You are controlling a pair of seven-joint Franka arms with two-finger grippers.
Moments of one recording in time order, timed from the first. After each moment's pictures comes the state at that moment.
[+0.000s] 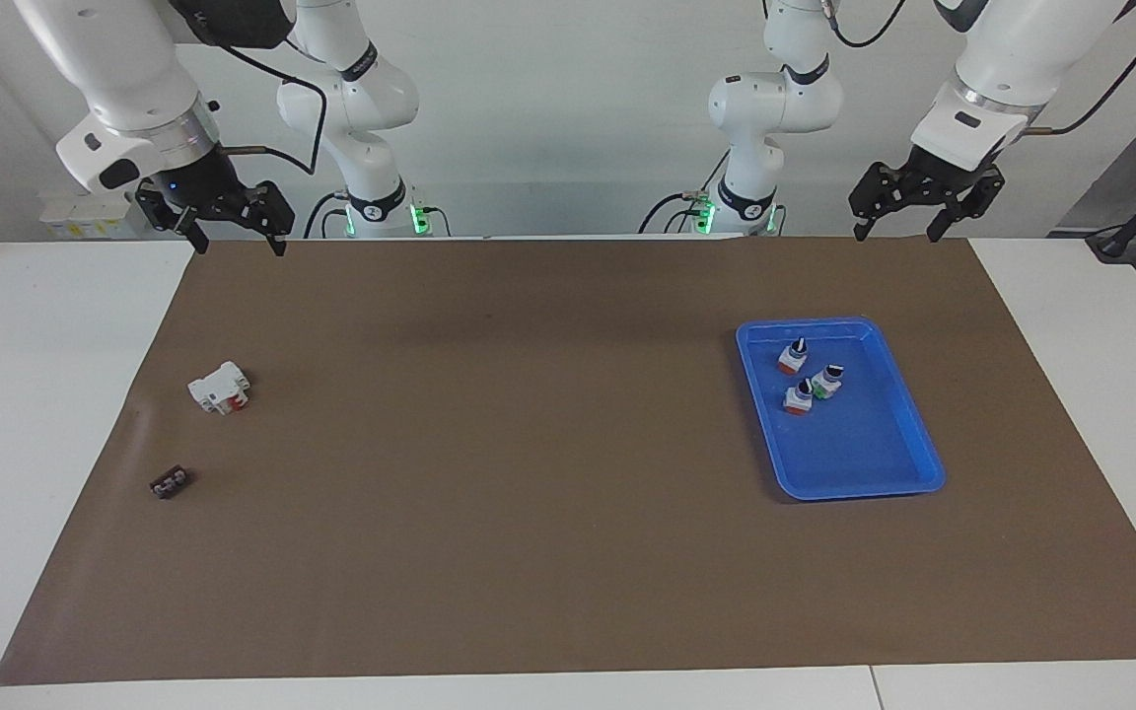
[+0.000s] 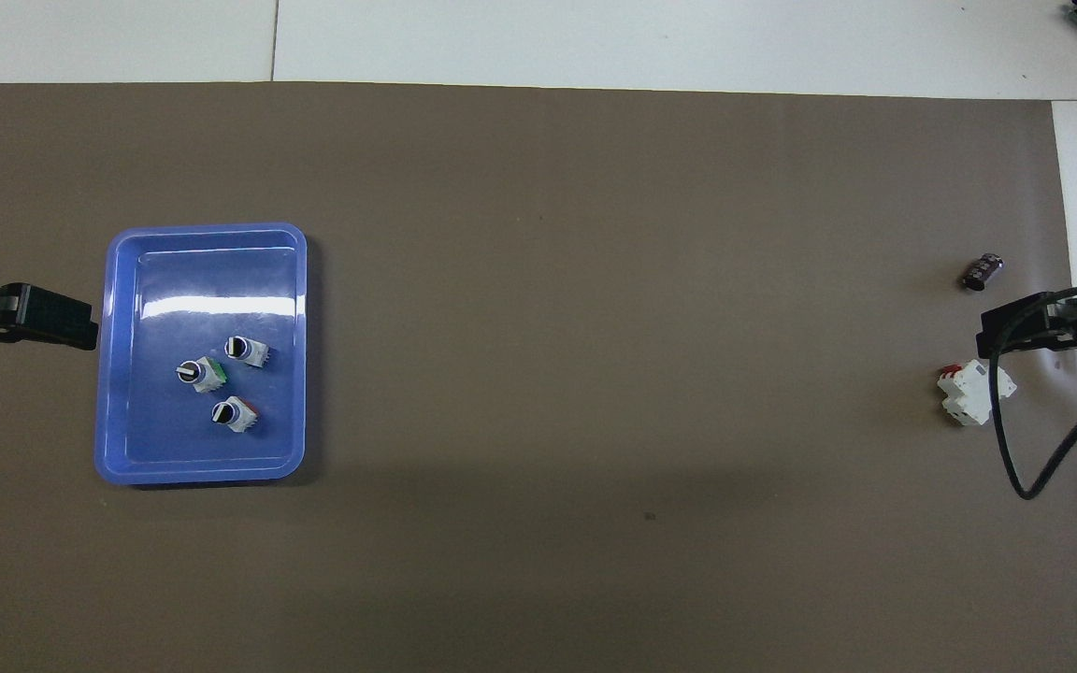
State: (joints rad) left arm -0.06 -0.05 -0.04 -1.55 -0.01 1.45 -0.01; right arm 0.11 -0.04 -0.11 -1.59 -0.03 1.45 0.04
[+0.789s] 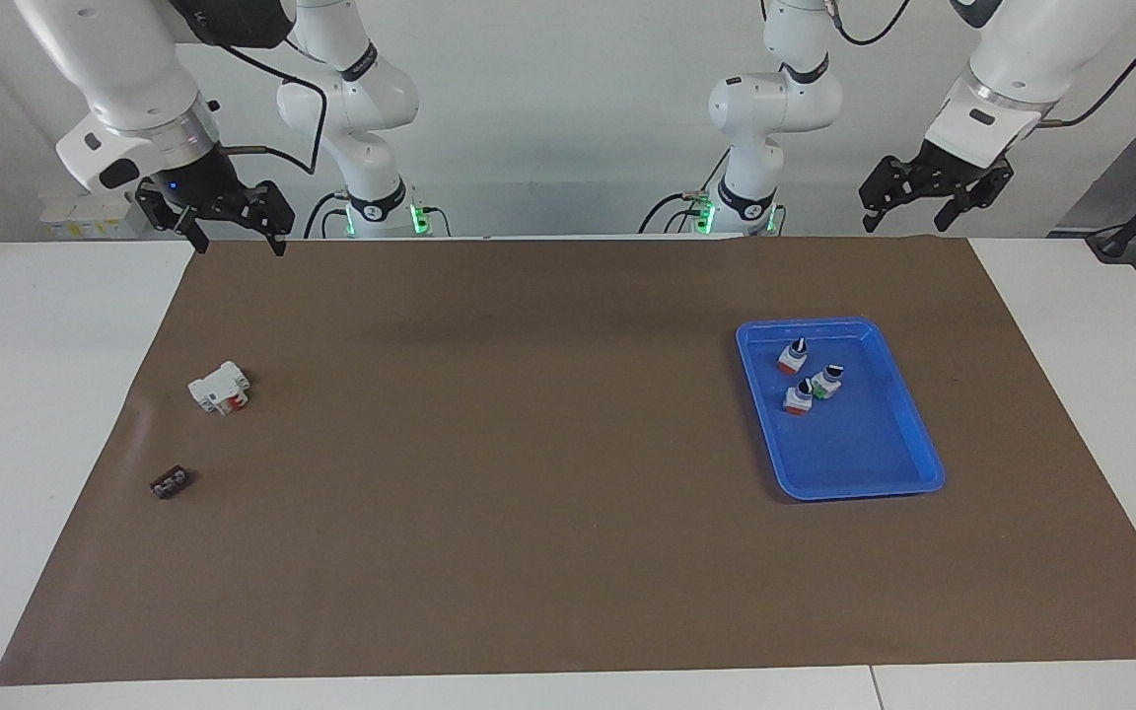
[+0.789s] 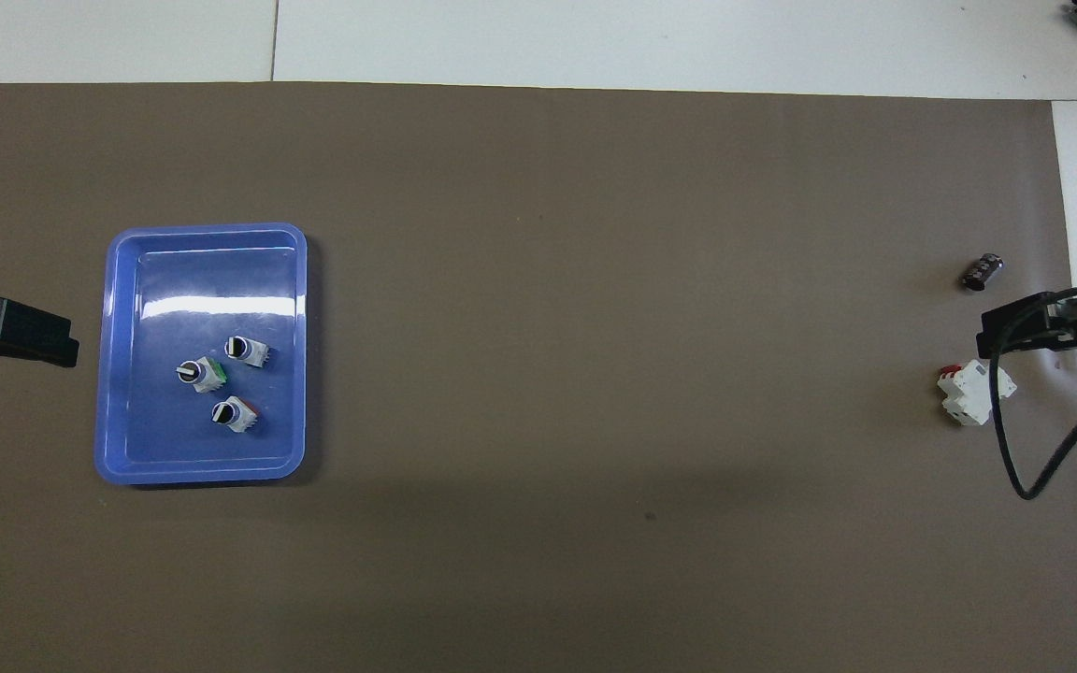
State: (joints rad) left arm -0.02 -0.06 -0.05 -1.55 -0.01 1.40 -0.01; right arm 0.11 -0.04 -0.11 -1.59 -0.03 1.45 0.04
